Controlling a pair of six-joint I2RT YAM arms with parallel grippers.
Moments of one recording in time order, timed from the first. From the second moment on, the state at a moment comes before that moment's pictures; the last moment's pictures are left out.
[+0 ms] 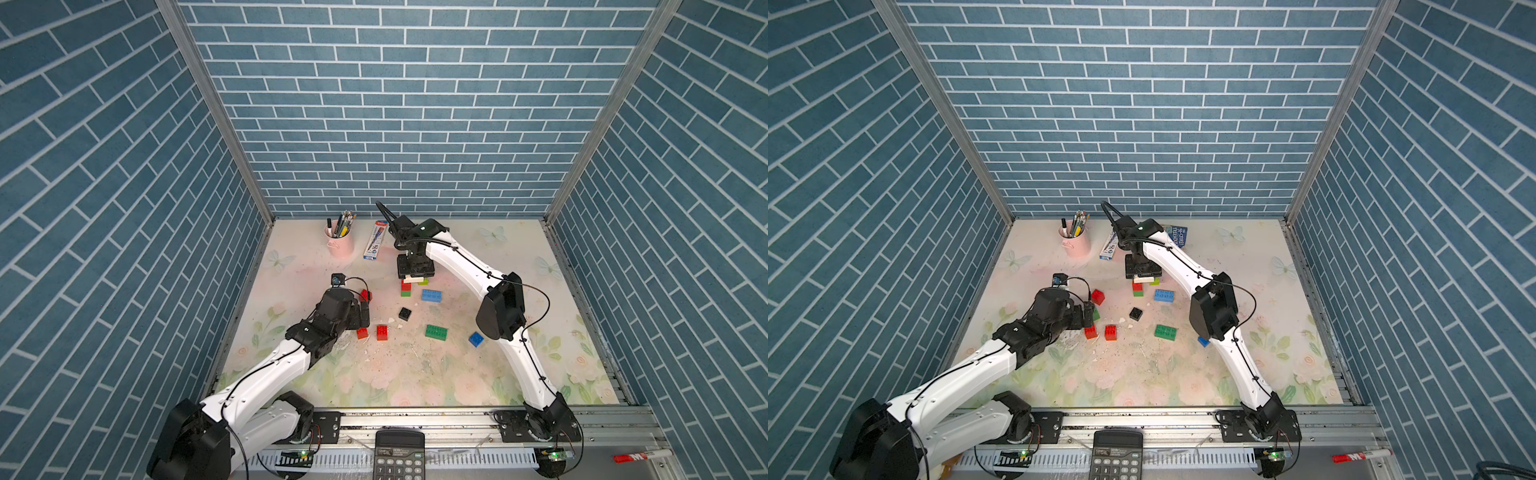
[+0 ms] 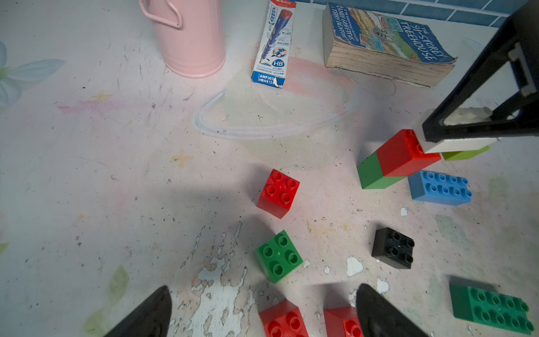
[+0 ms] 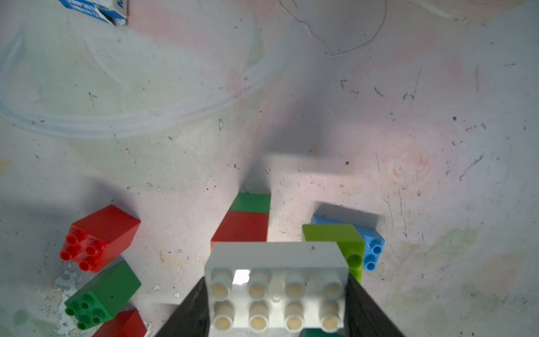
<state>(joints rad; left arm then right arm) -0.52 1.03 0.56 -0.28 -0.24 -0.43 0.78 2.39 2.40 -1.35 0.09 0.60</state>
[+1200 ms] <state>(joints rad) -0.52 1.03 0.56 -0.28 -0.24 -0.43 0.79 2.41 2.42 -1.36 0.09 0.60</state>
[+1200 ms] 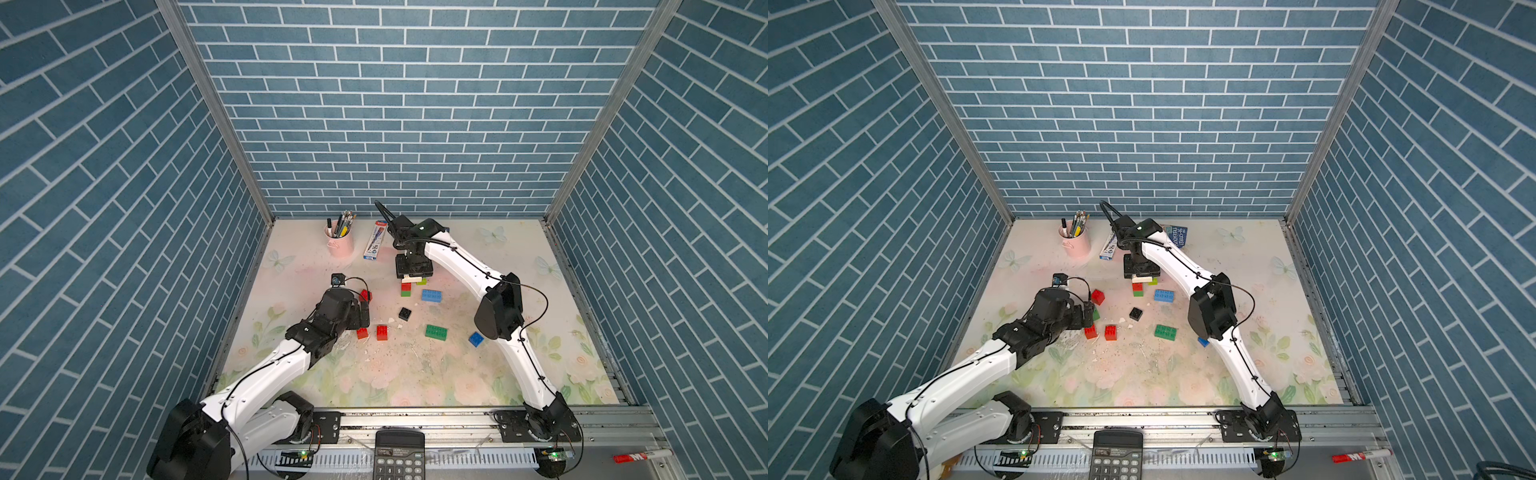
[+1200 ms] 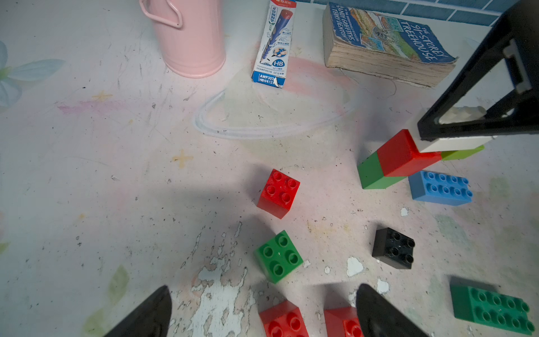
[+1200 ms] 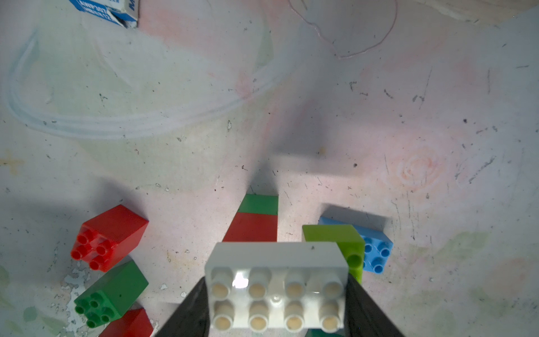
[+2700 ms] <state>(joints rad) -0.52 1.01 0.56 -0.28 -0.26 -0.43 0.83 2.29 2.18 -1.17 0.19 0.63</state>
